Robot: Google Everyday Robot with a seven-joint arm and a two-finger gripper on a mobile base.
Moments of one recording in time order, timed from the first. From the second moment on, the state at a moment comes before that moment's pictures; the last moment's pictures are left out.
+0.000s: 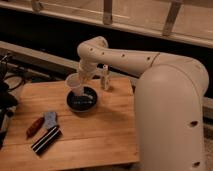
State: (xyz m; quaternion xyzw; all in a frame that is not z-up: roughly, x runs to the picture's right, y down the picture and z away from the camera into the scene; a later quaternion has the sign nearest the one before) arm -0.119 -0.041 0.796 -0.27 0.07 0.72 0.64
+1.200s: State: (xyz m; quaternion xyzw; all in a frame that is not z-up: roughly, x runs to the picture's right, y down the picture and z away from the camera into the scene) arm -0.130 0.023 0.819 -0.29 0.08 0.70 0.64
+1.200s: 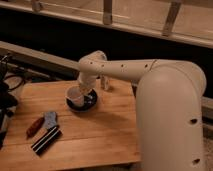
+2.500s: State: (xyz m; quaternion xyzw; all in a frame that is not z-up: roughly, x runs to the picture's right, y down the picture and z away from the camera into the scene) arm -0.142 0.034 0.828 -0.30 0.08 0.69 0.65
